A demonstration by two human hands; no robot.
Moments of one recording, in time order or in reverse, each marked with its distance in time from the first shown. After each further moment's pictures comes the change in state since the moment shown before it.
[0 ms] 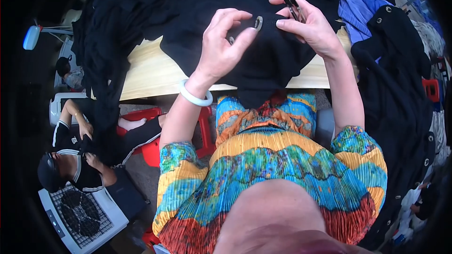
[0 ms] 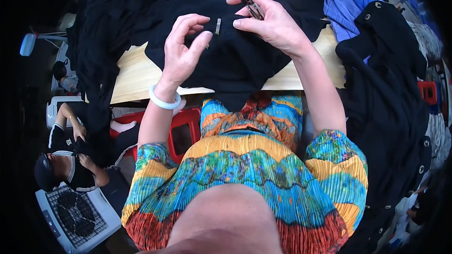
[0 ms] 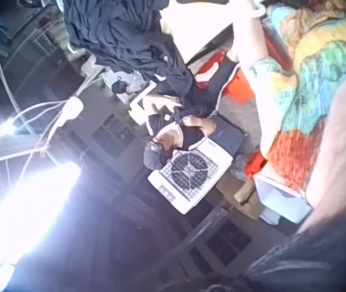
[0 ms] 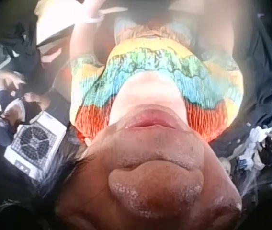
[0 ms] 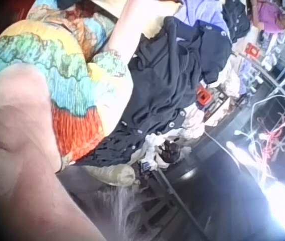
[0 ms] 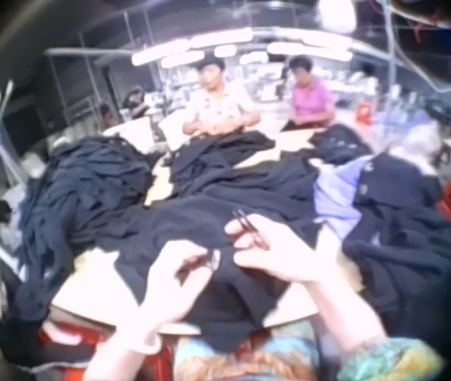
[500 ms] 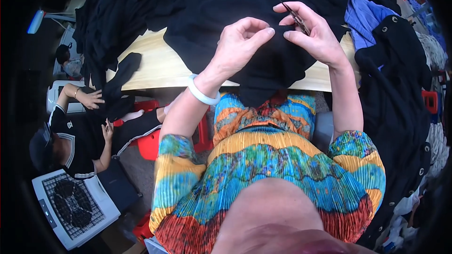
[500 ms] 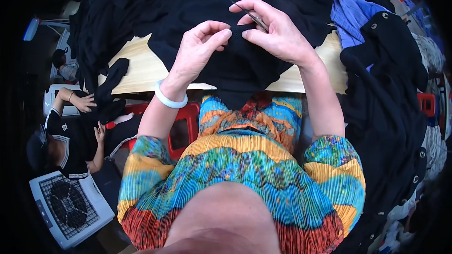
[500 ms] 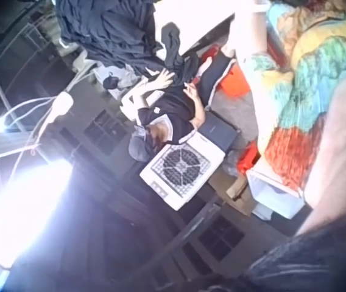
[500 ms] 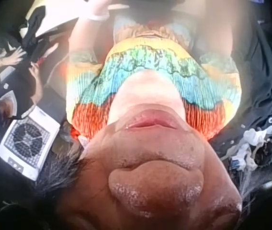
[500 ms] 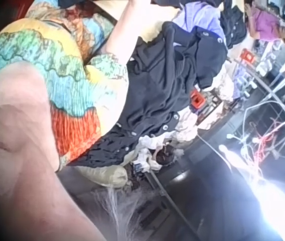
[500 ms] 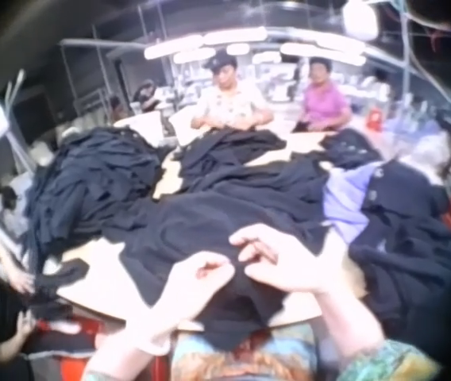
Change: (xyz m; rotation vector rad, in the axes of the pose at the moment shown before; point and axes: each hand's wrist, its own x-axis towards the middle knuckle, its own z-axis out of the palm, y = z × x) left_hand -0.009 0.007 0.012 -0.456 -0.097 -0.584; right_hand -0.005 0.003 0.011 -0.039 -0.103 -0.169
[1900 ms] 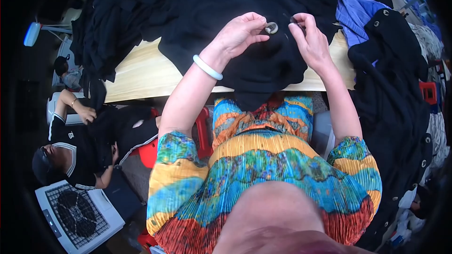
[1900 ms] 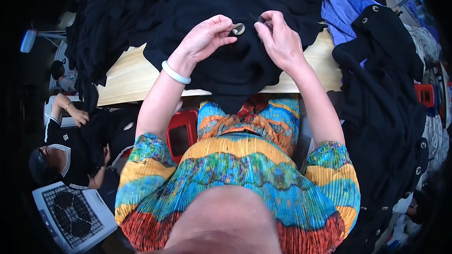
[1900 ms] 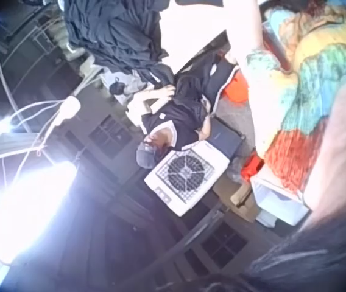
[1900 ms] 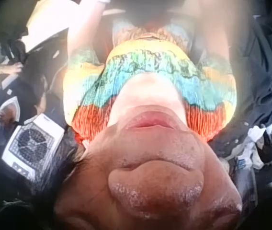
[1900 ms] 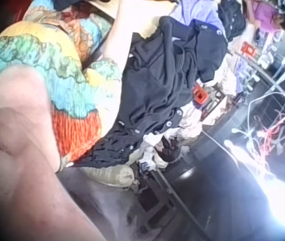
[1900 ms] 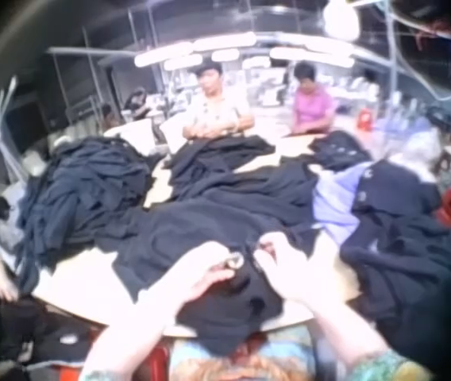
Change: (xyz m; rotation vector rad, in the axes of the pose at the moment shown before) left_hand 0.058 -0.035 0.002 -0.546 -0.320 -0.318; right_hand -0.023 0.044 -0.007 -0.691 0.440 0.123
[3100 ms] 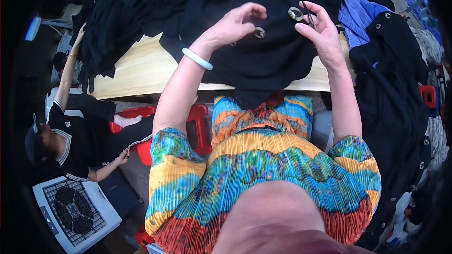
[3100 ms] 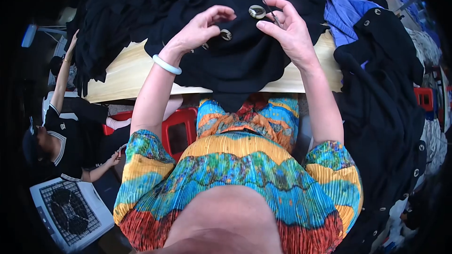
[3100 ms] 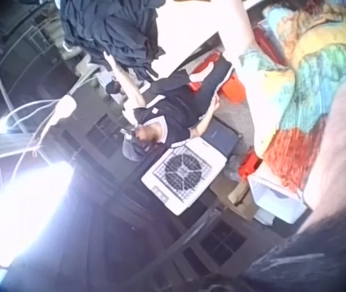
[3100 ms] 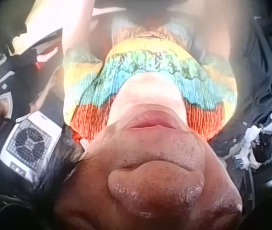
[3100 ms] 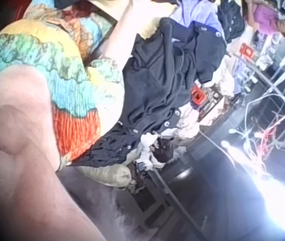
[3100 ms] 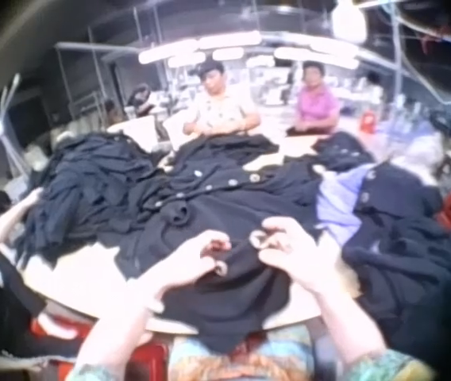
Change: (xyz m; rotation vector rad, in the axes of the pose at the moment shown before) left_hand -0.011 0.016 -0.016 0.767 -0.090 0.312; right_hand 0.004 -0.015 -0.017 0.884 -0.139 0.106
